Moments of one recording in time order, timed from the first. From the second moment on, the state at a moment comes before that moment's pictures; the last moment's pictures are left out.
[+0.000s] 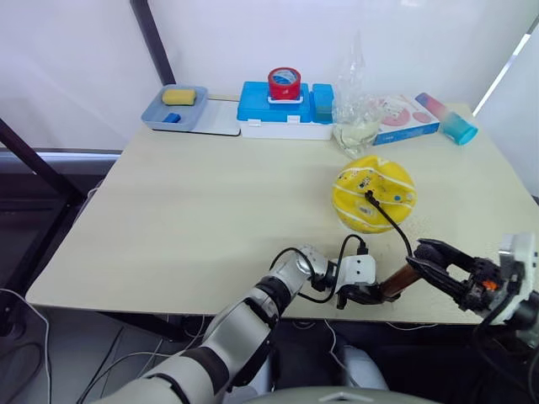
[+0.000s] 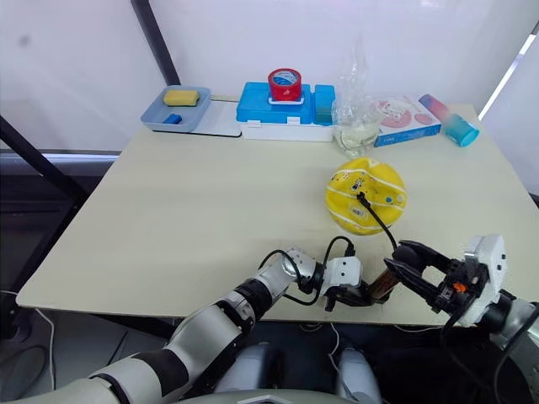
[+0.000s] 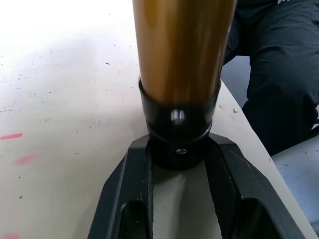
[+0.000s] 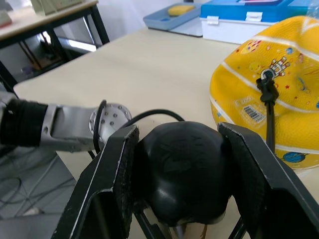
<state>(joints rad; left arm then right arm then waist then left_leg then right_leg) -0.74 -0.14 -0.50 1.15 0.22 -0.37 -1.05 0.40 -0.71 -0.47 -0.60 0.93 0.45 0.80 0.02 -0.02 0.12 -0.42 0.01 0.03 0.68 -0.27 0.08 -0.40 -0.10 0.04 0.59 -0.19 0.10</state>
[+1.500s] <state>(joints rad) -0.74 -0.14 -0.49 1.17 0.24 -0.38 -1.06 0.37 -0.65 -0.40 -0.58 0.86 0.42 0.77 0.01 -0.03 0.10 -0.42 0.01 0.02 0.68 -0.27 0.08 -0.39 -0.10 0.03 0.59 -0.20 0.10</state>
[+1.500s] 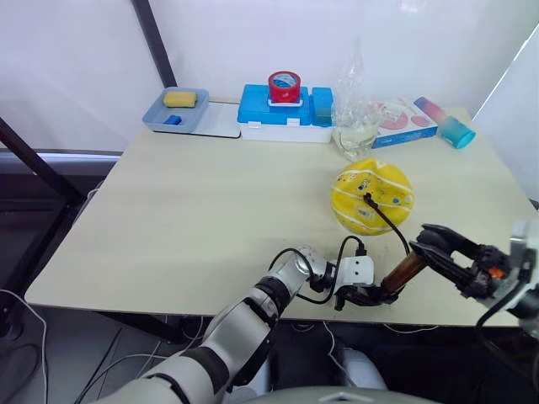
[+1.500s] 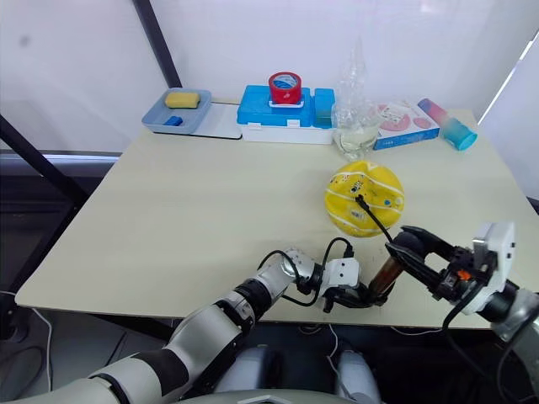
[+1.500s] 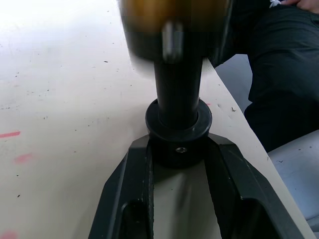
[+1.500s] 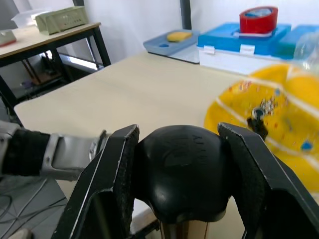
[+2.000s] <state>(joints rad) -0.75 -0.14 -0.48 1.16 0.23 -0.39 -1.07 0.37 -0.69 -0.47 -0.59 0.93 0.41 0.81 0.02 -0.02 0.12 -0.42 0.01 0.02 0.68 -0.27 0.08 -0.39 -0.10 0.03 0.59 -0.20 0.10</state>
